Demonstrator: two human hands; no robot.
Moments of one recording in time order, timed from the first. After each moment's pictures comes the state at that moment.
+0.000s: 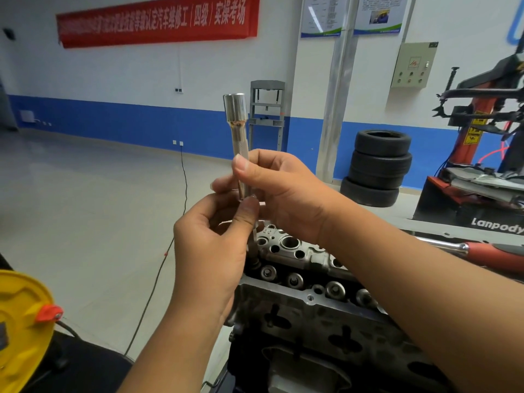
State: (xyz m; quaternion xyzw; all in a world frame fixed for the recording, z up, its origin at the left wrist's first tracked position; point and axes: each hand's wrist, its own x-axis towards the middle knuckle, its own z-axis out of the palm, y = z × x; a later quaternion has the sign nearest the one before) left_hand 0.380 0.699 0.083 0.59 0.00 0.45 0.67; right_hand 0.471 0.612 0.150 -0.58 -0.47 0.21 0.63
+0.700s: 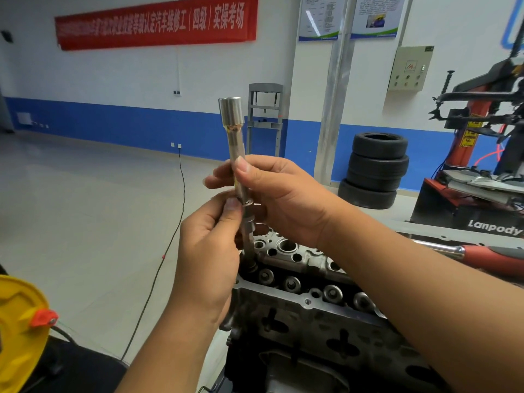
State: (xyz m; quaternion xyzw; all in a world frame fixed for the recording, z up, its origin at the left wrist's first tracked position) left_hand 0.383 0.701 0.082 0.60 -0.03 0.41 0.69; right_hand 0.470 0.611 0.151 -0.56 -0.47 0.25 0.64
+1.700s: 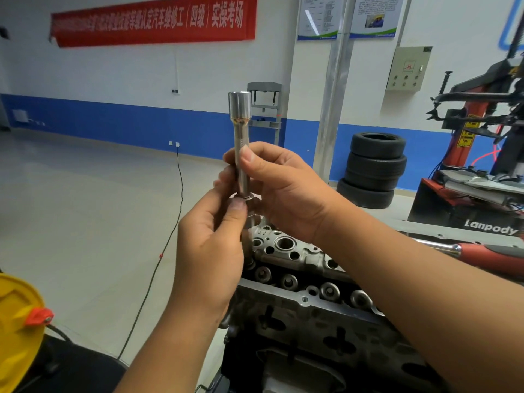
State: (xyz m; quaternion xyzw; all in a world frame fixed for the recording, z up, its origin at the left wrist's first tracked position) left_hand 0.383 0.698 0.081 0.62 -0.03 0.44 0.65; right_hand 0.475 0.609 0.150 -0.54 -0.46 0.21 0.67
